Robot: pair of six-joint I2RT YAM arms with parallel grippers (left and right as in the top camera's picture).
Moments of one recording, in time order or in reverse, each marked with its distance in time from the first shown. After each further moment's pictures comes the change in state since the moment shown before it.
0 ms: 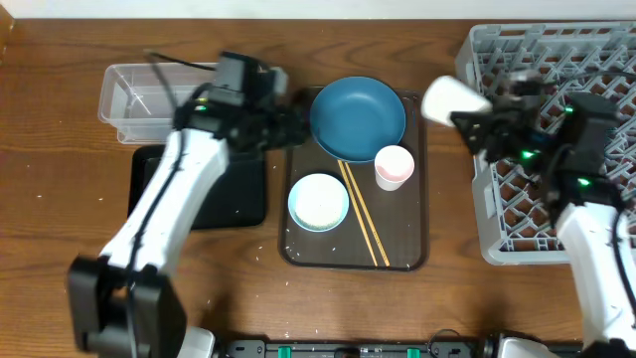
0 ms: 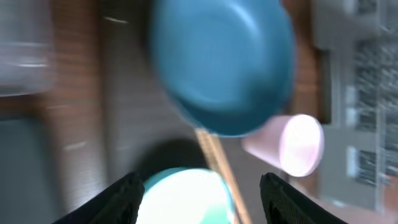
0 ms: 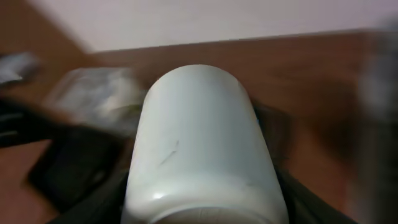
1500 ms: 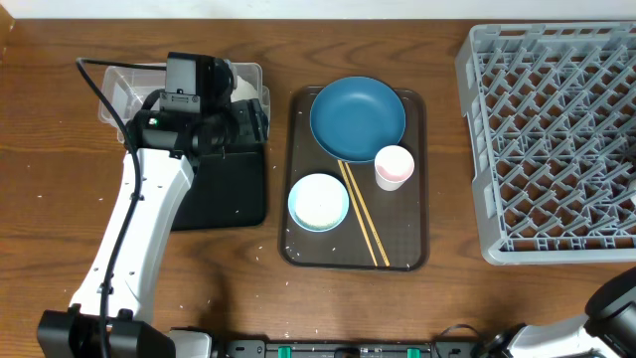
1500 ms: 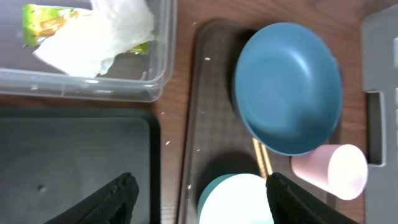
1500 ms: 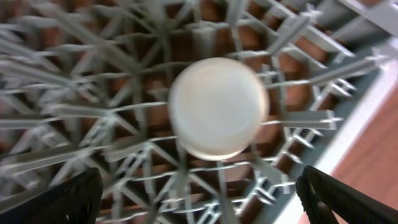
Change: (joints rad) left arm 0.092 -0.119 0.000 -0.058 -0.139 0.028; right arm -0.591 0.414 0.454 -0.472 0.743 0.033
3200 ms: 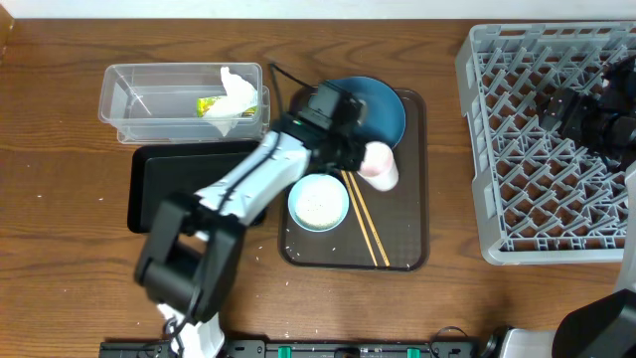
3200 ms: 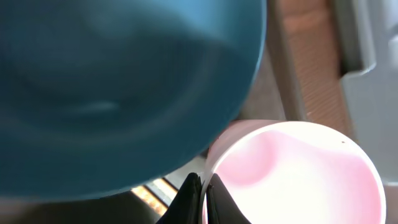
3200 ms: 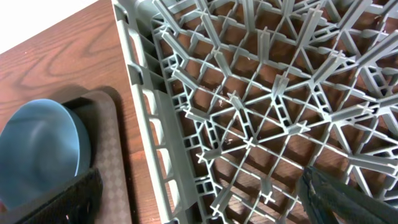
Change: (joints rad) left arm -0.384 0.393 -0.001 0.318 0.154 -0.004; right arm 0.391 -0.185 0.007 -0.126 -0.320 -0.051
